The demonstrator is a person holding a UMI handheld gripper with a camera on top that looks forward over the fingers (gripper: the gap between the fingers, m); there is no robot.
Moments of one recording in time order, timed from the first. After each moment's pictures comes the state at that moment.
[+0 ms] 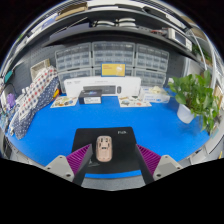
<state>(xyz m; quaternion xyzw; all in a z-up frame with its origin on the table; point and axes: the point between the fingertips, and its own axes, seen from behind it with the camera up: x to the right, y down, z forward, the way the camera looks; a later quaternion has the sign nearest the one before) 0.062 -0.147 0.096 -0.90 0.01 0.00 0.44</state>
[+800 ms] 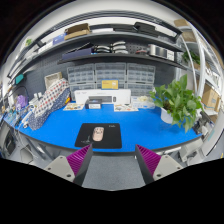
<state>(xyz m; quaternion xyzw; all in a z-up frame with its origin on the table) 0.133 -0.328 0.181 -0.87 -0.02 0.03 0.50</state>
